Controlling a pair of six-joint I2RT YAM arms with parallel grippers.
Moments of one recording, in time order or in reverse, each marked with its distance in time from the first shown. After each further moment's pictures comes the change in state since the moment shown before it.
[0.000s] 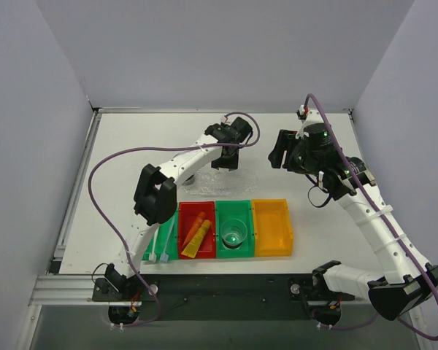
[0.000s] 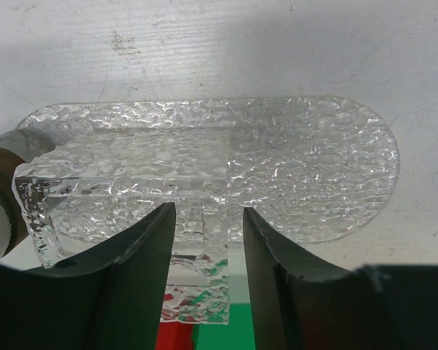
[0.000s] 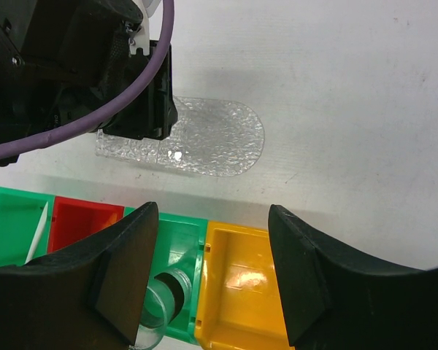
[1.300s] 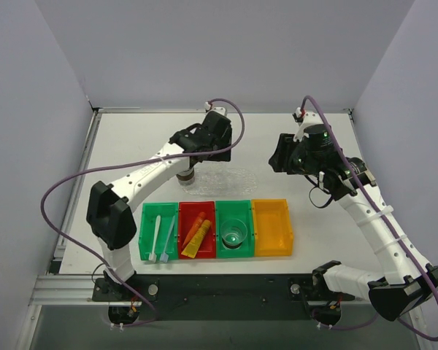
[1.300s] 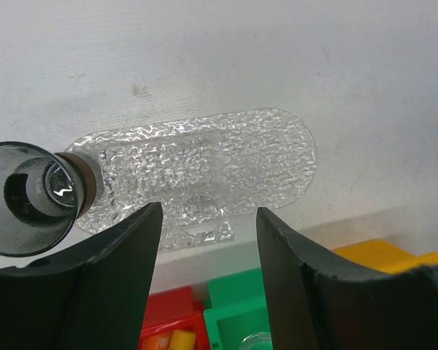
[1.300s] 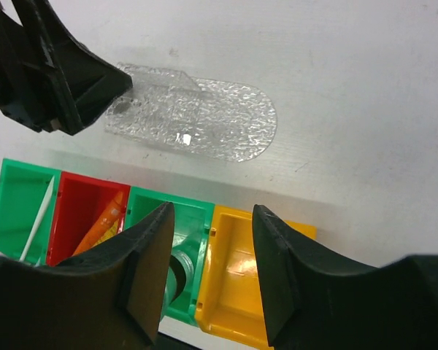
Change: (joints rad) left arm 0.006 -0.447 -0.431 0.343 0.025 0.110; right arm 0.000 -0.005 0.000 -0.026 -0.037 -0.019
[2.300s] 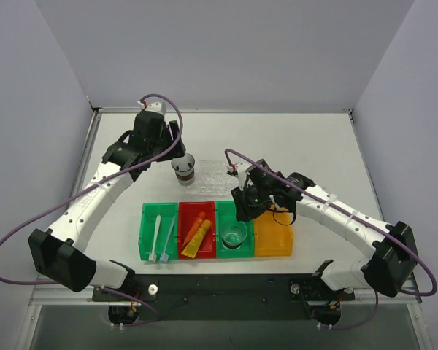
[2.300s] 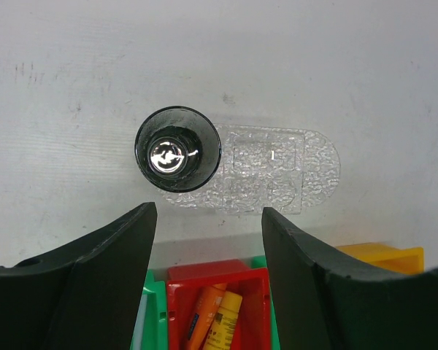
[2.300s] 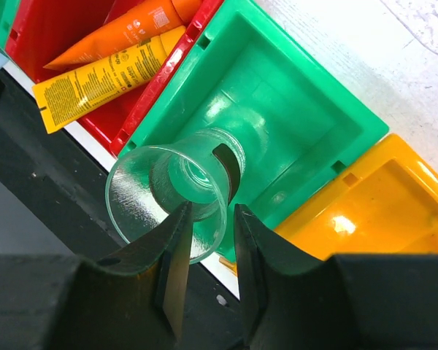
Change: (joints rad) left arm 0.284 -0.488 -0.362 0.071 0.147 -0.008; right arm 0.328 0.172 -0.251 0.036 -0.268 -0.180
